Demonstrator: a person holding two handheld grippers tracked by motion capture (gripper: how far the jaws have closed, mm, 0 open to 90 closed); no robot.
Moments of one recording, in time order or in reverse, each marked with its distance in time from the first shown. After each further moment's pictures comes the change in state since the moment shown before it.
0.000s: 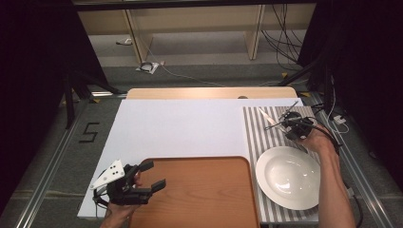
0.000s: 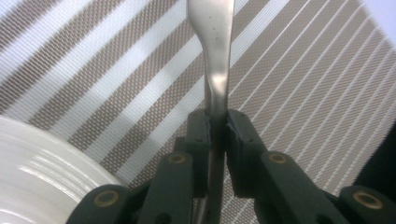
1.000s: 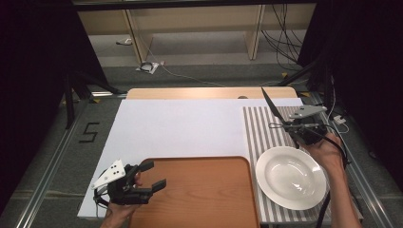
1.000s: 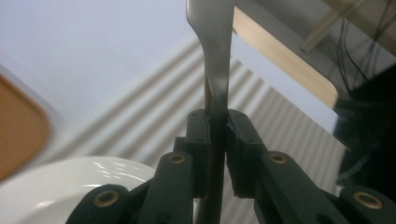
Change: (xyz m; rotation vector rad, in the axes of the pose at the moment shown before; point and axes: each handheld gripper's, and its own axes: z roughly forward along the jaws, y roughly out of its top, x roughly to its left) left arm 0.001 -0.001 0.001 0.009 0.004 0.001; right arm 0.045 -0.031 -0.094 -0.497 -0.046 0.053
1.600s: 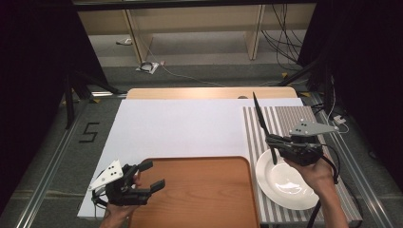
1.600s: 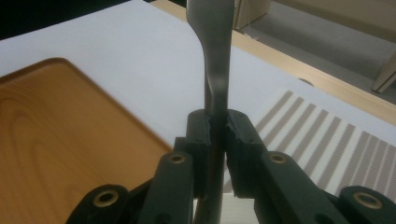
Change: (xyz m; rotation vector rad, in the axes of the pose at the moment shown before) left arm -0.002 0.003 -0.004 -0.020 -0.006 0.010; right arm 0.059 0.000 -0.046 -0.223 0.237 0.118
